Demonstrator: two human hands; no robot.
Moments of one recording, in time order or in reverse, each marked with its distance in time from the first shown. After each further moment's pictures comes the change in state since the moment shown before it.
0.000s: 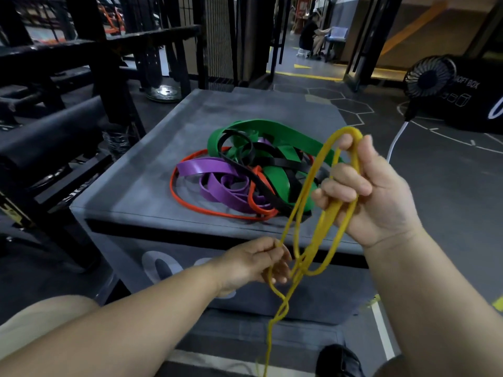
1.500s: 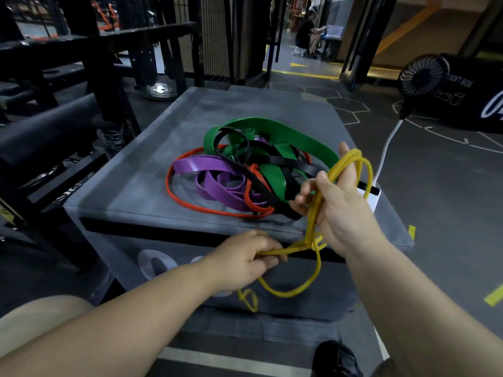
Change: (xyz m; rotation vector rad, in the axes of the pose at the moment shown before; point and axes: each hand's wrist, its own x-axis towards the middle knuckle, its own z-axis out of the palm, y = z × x) left_hand -0.005 0.013 -0.006 0.934 0.144 0.330; right_hand 0.011 0.044 -0.024 -0.487 0.291 -0.182
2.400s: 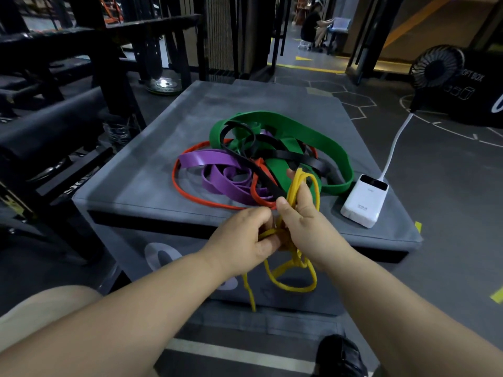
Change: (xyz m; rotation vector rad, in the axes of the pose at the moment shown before) left_hand -0.003 0.013 -0.016 0.046 0.259 -0.053; right_hand -0.023 0.028 0.023 -0.619 -0.229 0.127
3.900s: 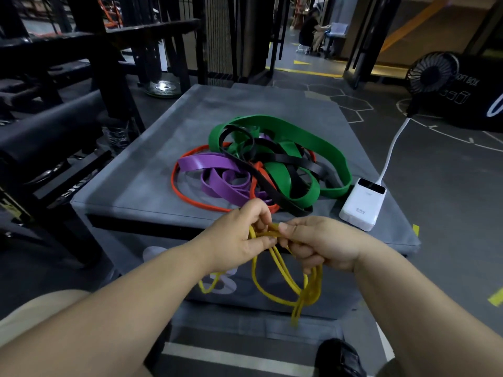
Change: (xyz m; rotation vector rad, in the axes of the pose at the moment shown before) left_hand 0.003 -0.011 -0.018 -0.139 -0.148 0.031; right_hand -0.002 -0.001 -0.033 0.278 -0.608 0.339
